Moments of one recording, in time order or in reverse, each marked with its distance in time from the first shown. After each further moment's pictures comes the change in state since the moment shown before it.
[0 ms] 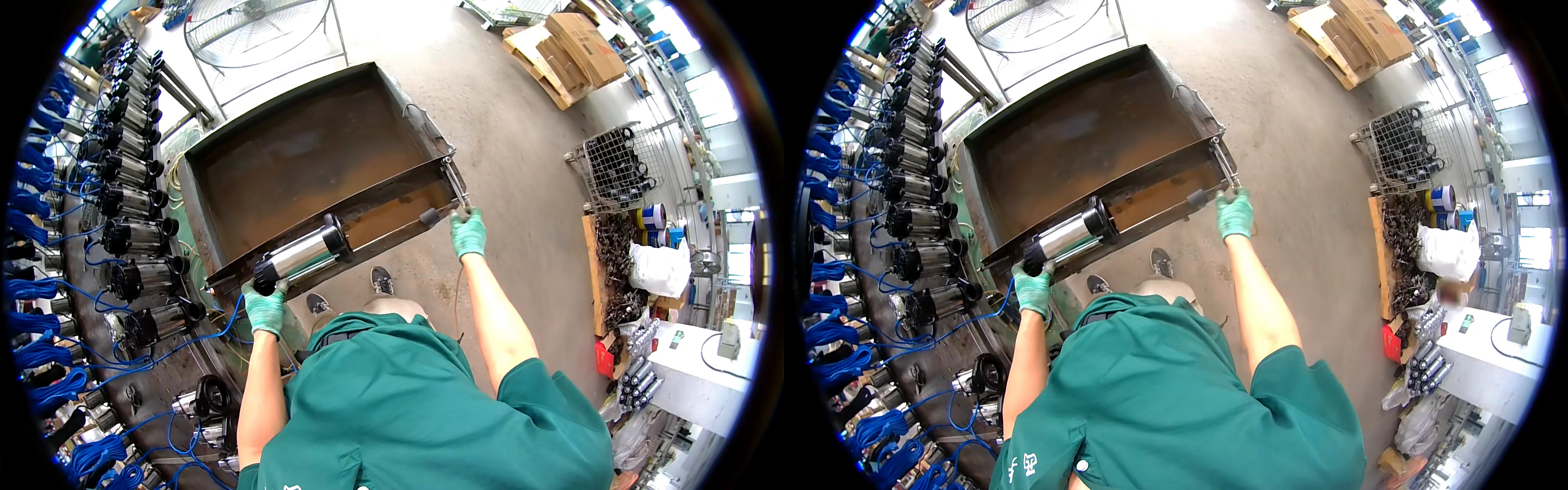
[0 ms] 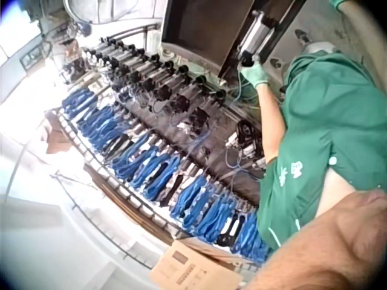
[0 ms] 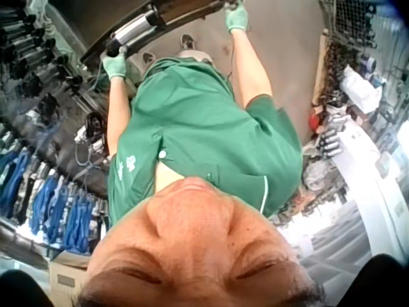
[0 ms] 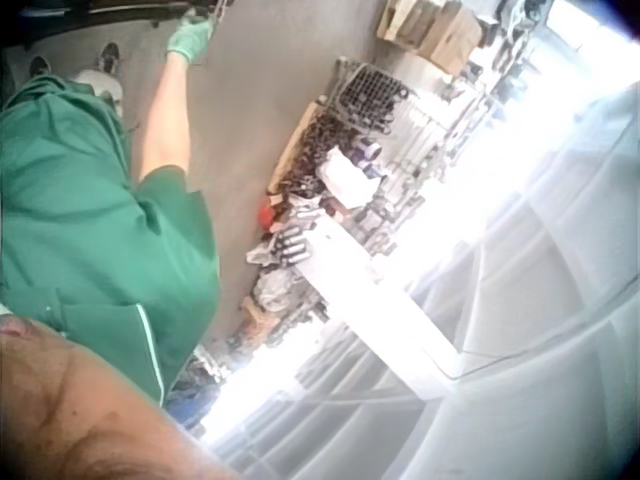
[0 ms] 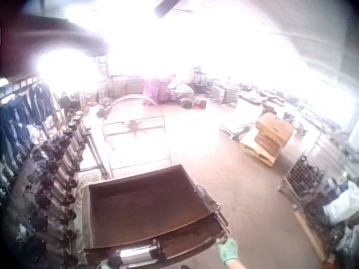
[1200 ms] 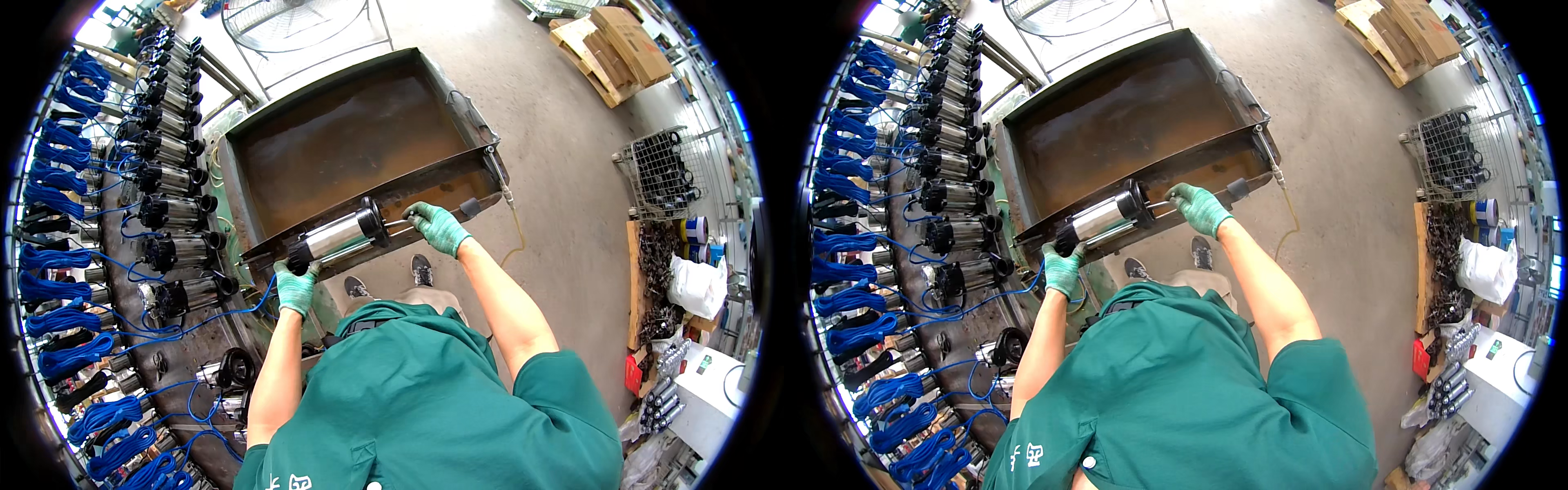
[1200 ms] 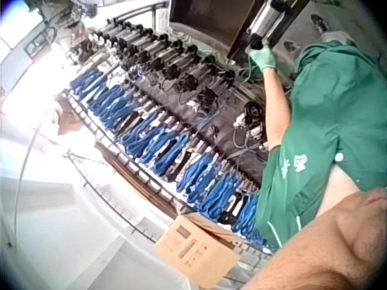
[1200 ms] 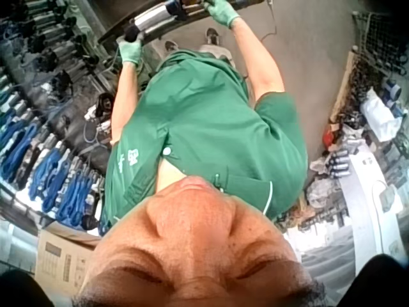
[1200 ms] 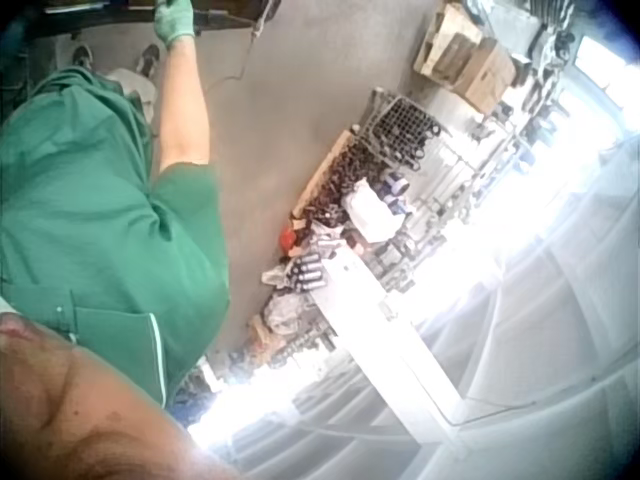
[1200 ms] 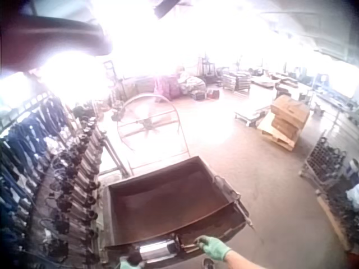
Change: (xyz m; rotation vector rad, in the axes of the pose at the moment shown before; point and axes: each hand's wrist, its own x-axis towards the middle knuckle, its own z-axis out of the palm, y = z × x) left_hand 0.000 -0.001 -0.010 0.113 -0.075 0.038; right_hand -0.073 -0.121 0.041 0.183 -0.928 -0.436
